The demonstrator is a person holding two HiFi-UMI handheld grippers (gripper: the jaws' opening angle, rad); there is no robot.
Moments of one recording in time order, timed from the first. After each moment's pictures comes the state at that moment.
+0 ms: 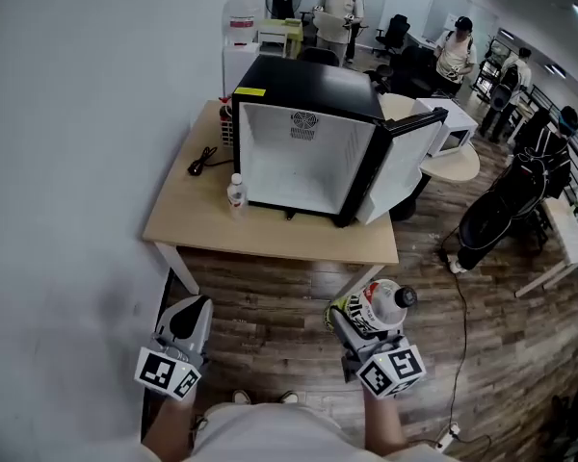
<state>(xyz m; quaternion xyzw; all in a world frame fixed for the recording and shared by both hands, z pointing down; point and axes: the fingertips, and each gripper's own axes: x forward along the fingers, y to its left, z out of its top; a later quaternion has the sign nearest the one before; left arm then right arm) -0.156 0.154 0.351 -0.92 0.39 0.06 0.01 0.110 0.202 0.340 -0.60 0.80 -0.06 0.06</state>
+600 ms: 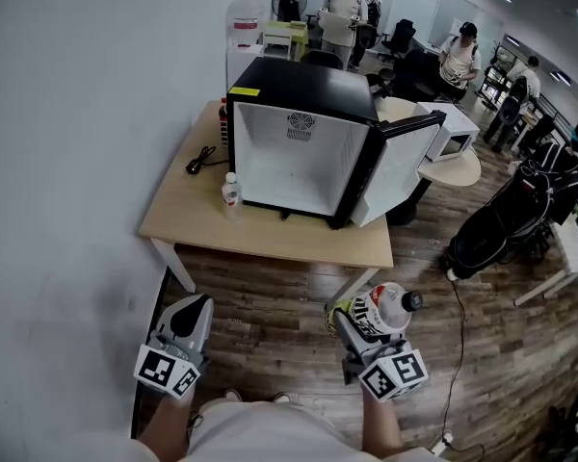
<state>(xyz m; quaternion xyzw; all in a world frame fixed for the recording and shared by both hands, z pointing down) -0.122 0.161 0.354 -0.92 0.39 0.06 0.01 0.148 0.212 0.335 -0.59 0.80 -0.06 0.09</state>
